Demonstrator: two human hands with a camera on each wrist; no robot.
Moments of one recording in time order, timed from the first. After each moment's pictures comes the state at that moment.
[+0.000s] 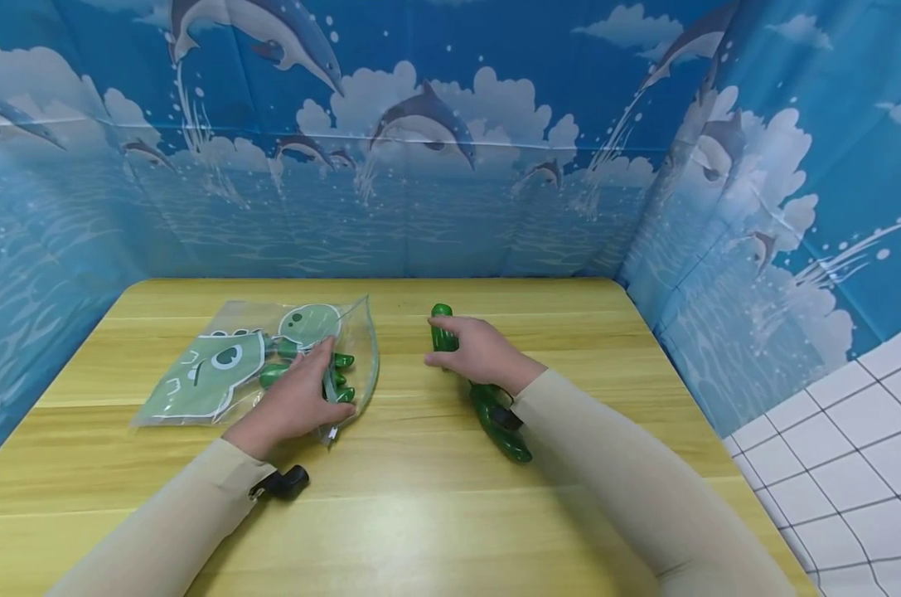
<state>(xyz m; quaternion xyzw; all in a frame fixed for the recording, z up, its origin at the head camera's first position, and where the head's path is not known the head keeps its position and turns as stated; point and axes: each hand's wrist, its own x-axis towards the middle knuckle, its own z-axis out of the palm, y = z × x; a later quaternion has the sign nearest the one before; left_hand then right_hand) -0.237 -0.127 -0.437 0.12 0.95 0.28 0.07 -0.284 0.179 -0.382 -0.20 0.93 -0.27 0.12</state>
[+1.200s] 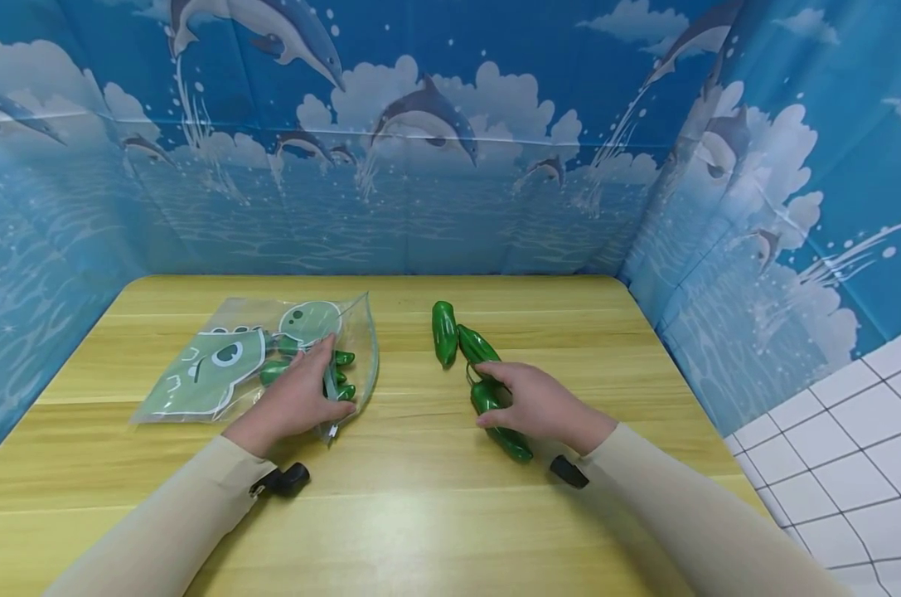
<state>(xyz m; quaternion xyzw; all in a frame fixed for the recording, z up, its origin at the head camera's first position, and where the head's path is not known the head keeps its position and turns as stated) -0.236 -0.126 -0.436 0.12 0.95 0.27 0.07 -0.220 0.241 -0.400 -0.22 0.95 -0.21 0.12</state>
